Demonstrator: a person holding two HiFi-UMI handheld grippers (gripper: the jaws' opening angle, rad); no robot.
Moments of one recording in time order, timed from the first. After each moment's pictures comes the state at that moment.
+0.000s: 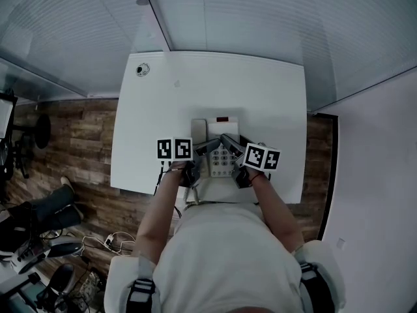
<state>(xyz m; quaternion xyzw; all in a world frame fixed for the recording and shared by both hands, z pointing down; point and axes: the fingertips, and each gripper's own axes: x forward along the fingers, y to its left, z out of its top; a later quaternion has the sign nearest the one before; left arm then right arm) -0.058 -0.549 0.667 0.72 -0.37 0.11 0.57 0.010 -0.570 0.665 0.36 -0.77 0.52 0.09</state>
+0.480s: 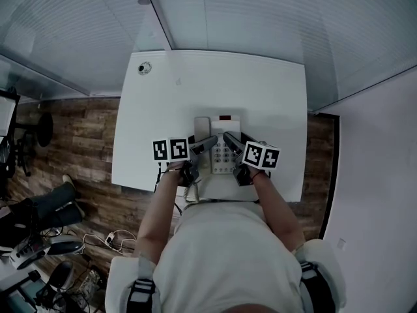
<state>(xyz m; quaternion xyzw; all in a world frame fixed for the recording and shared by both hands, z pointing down) -0.069 -0.547 0.652 0.72 -0.39 0.08 0.57 0.021 -0.569 0.672 0.39 -0.77 0.50 0.11</state>
